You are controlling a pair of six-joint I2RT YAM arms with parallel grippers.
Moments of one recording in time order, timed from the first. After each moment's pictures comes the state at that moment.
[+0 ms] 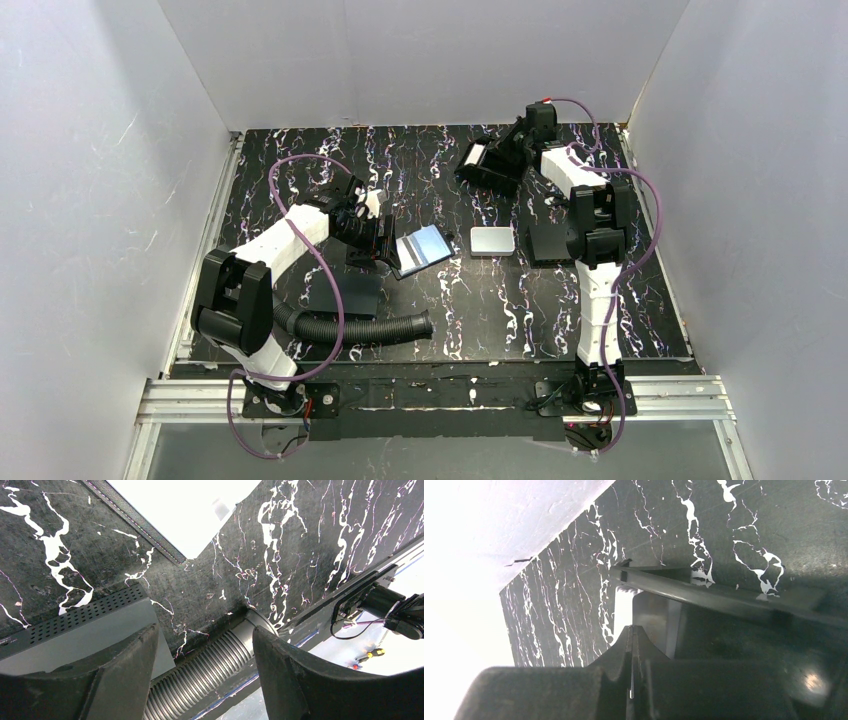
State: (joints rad) left arm -0.37 1.63 1.15 -0.74 0.46 -0.28; right arm 0.18 2.35 1.92 -0.13 -0.25 0.87
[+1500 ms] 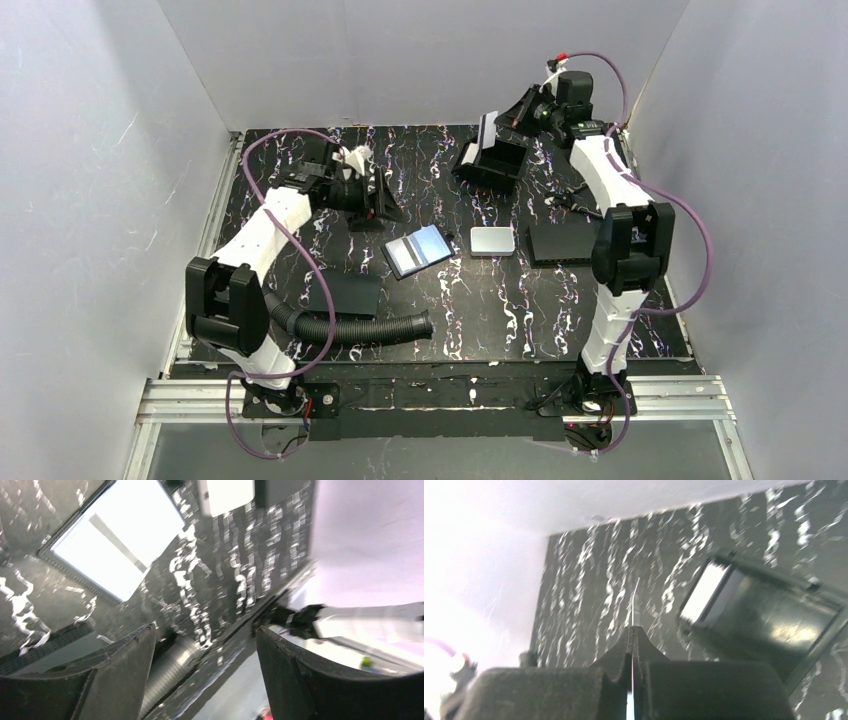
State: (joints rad) left arm -0.28 1.62 1.34 -0.71 0.66 -0.41; right arm 0.15 2.03 1.86 -0.22 -0.45 0.61
